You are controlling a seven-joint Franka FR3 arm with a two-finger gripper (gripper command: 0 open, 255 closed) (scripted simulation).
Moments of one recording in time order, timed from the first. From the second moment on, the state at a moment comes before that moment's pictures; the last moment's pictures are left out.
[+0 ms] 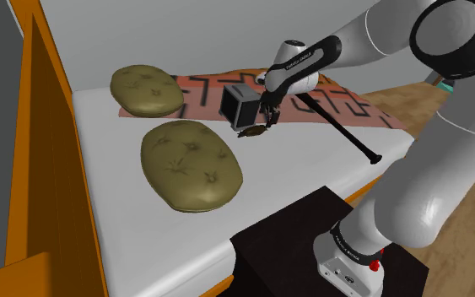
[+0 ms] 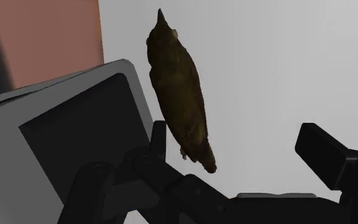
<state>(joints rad) 0.15 0.12 -0.42 -2.30 -0.02 2.54 -1.35</state>
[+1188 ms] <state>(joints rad) 0.06 0.41 -0.32 -2.17 0.13 2.68 -1.66</state>
